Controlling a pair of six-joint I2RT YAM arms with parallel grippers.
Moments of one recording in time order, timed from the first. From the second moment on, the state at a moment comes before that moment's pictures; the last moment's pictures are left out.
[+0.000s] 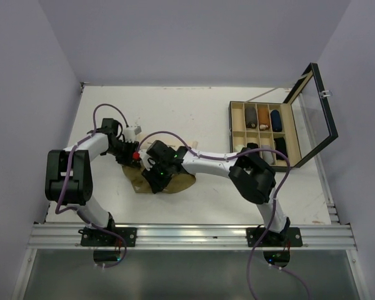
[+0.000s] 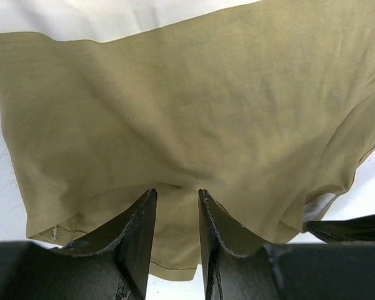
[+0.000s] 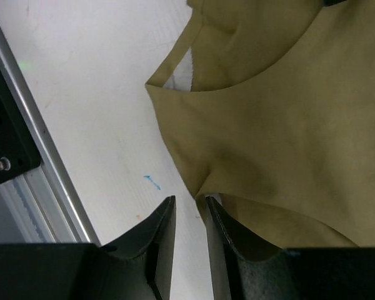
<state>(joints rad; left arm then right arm) 0.00 1.67 0.95 -0.61 0.48 0.20 1.05 2.08 1.52 -0.45 -0.35 0.10</state>
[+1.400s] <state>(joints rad) 0.00 1.34 0.87 -0.56 0.35 0.31 0.87 1.92 1.33 -0.47 -0.49 0.22</state>
